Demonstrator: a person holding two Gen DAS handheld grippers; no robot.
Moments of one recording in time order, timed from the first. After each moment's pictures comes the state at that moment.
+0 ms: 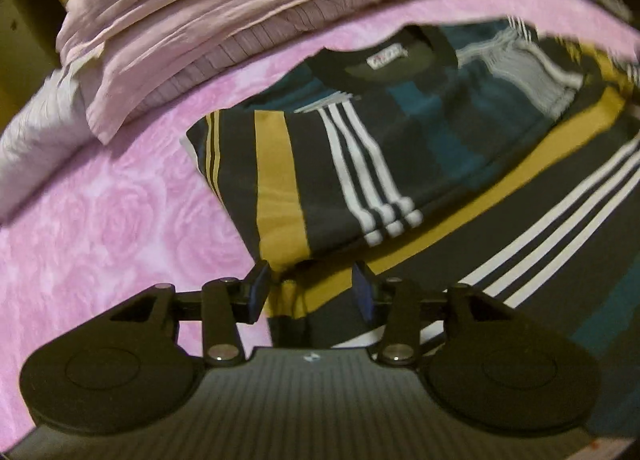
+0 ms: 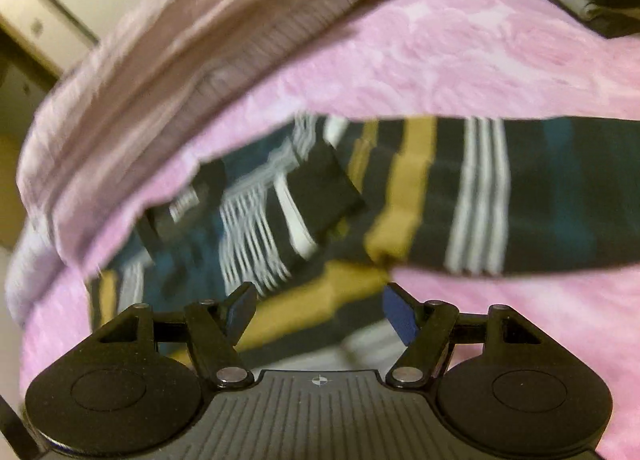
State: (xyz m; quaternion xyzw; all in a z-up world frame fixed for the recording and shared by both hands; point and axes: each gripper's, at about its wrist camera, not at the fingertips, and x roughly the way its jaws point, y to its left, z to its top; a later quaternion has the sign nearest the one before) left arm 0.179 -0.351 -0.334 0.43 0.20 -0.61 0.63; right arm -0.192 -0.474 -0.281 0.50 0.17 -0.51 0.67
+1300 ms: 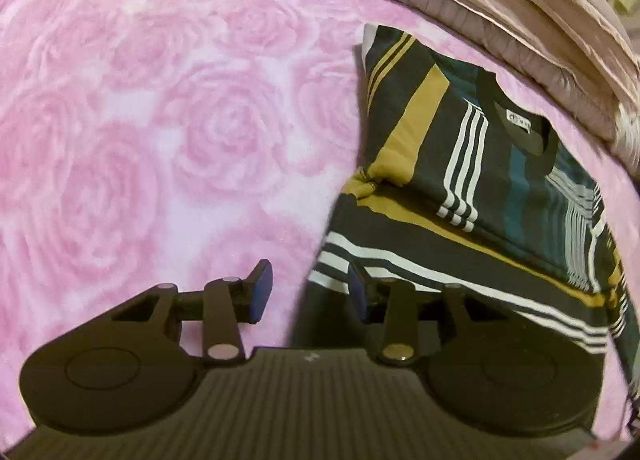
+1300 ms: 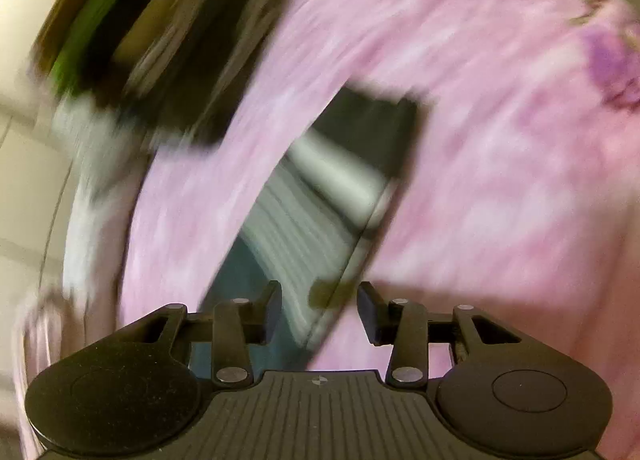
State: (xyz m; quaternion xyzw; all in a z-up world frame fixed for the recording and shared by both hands) left arm 0.277 -0.280 -0.315 0.17 0.53 -0.45 0.70; right arm -0.490 -0.373 -0.349 0.58 -0.16 -0.72 0.36
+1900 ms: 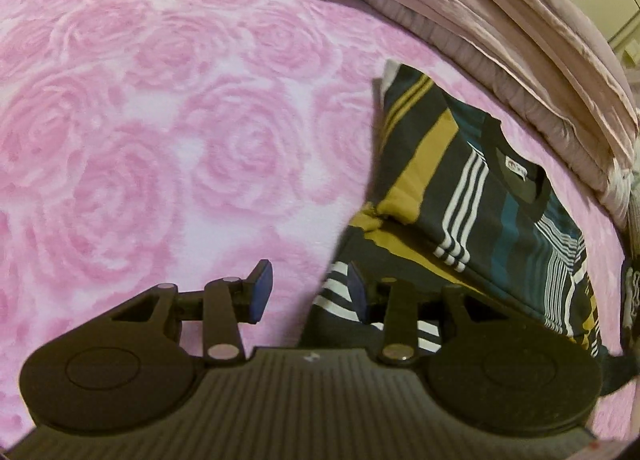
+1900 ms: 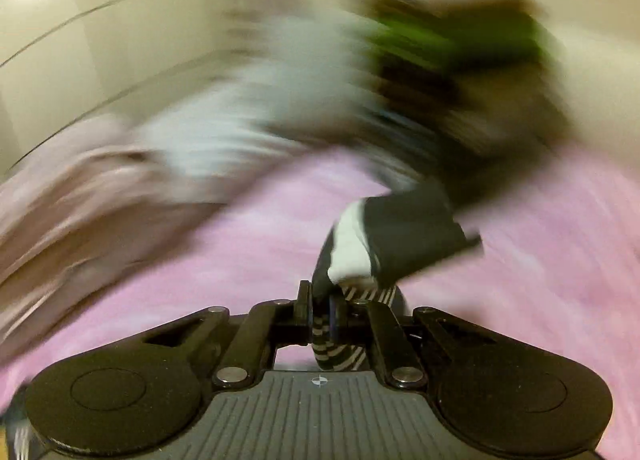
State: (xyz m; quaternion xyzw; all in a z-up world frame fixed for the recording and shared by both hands) left arm 0.305 -0.272 -0.305 0.11 0.54 -0.44 0.71; right arm -0.226 -0.493 -0.191 0.24 0.14 -0.68 0.67
